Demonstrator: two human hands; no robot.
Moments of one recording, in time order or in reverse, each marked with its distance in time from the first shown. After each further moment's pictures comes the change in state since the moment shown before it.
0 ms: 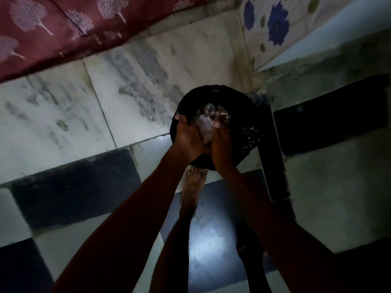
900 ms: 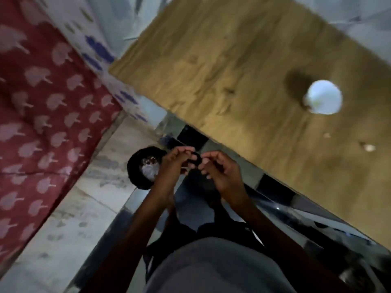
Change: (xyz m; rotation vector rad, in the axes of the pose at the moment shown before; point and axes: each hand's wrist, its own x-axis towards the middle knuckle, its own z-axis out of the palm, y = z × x) left_hand -0.567 -0.172 0.255 1.205 -0.354 0.364; right_hand -0.512 -0.281 -0.358 0.328 0.427 -0.250
